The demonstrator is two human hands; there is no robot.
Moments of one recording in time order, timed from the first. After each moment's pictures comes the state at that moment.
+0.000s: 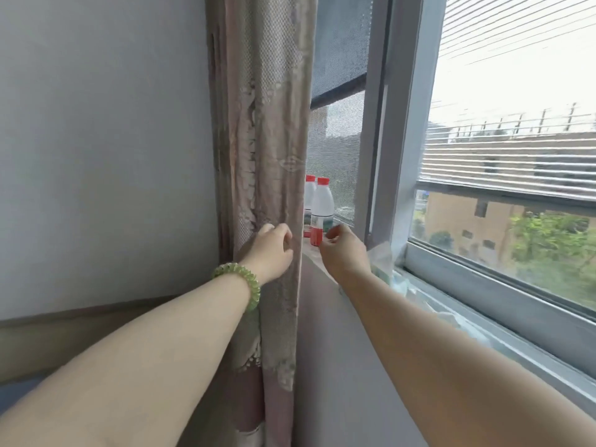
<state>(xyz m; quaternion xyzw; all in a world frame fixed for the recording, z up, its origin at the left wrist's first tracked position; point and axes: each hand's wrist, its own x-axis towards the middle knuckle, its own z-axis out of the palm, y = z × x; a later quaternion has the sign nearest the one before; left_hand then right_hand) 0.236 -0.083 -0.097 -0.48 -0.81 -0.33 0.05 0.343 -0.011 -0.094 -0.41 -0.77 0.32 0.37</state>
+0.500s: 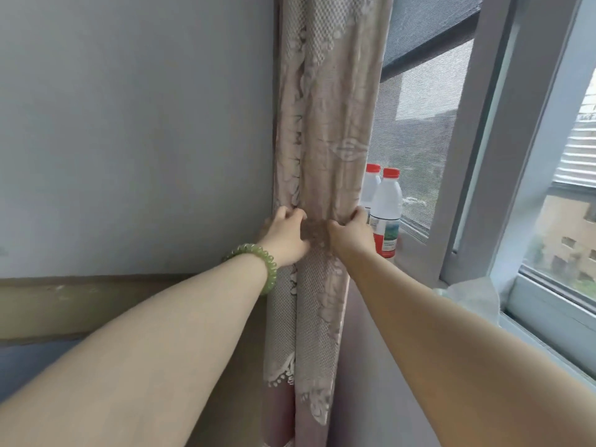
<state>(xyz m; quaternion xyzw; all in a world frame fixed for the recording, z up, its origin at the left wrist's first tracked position) 0.131 -0.020 -0.101 -0.40 -0.87 -0.30 0.05 0.206 0.070 -0.100 -0.34 -0.77 0.42 0.33</state>
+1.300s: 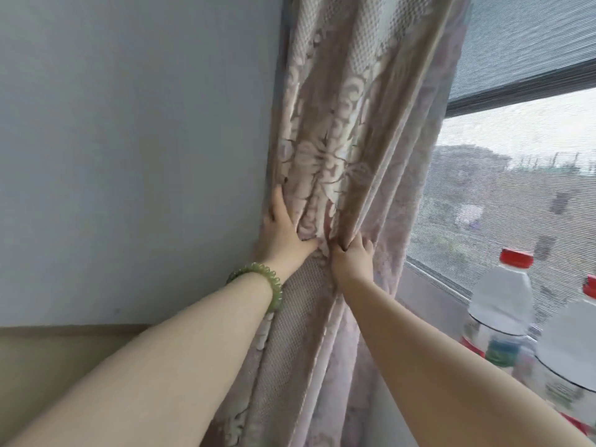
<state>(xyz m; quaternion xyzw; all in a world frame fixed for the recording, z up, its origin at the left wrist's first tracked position) -0.191 0.109 -0.072 -0.33 -0.77 -0.53 0.11 -0.108 0.182 -0.079 -0.35 -0.78 0.36 0.38</state>
